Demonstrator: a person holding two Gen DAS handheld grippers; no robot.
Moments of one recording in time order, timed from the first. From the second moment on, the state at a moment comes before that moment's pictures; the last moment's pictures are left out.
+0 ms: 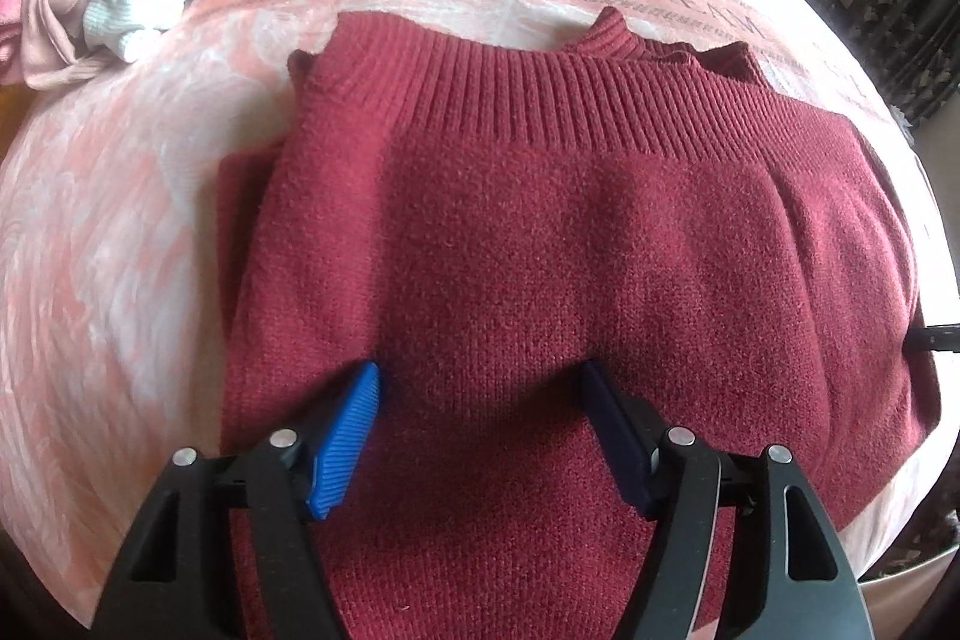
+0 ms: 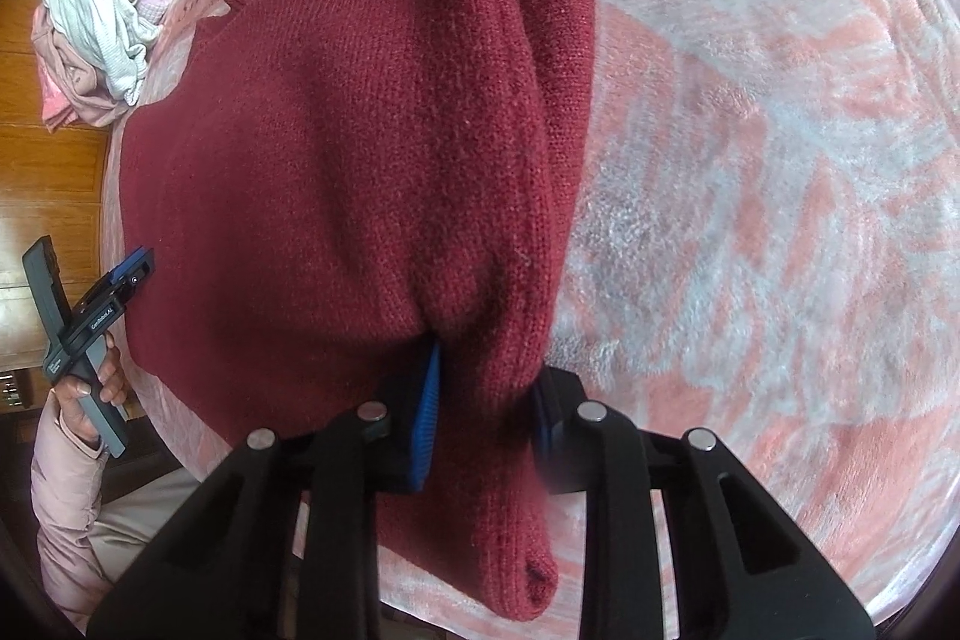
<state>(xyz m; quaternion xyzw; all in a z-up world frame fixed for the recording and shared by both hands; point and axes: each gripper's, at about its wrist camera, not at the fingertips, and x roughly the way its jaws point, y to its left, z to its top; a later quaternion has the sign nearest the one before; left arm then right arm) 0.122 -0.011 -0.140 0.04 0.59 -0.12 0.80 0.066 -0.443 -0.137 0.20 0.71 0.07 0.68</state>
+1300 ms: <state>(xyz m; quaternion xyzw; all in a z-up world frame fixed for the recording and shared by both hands) 0.145 0.064 -0.093 -0.08 0.59 -0.13 0.80 0.121 -0.227 -0.064 0.13 0.67 0.17 0.71</state>
